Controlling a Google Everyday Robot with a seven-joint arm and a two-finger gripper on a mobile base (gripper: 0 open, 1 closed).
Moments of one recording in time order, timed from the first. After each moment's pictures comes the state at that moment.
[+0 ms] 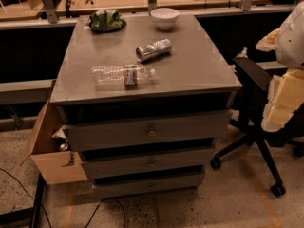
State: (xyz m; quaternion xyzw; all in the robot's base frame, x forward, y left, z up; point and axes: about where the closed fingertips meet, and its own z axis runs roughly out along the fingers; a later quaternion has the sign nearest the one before) arm 0.445 -0.216 0.977 -0.61 0.77 -0.04 0.16
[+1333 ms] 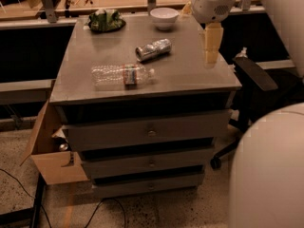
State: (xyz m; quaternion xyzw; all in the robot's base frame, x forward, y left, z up) arm 0.652 -0.121 0.955 -0.79 0.60 -0.03 0.14
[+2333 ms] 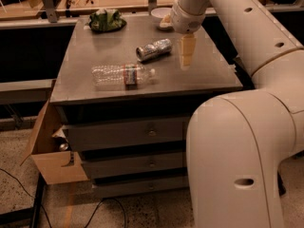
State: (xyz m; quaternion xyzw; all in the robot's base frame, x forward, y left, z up) arm 0.739 -0.077 0.901 -0.80 0.57 -0.03 0.18
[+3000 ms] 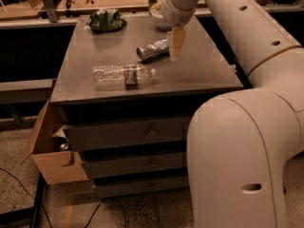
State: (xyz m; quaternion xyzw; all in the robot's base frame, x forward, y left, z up) arm 0.773 -0.046 0.925 -0.81 0.53 -0.09 0.25
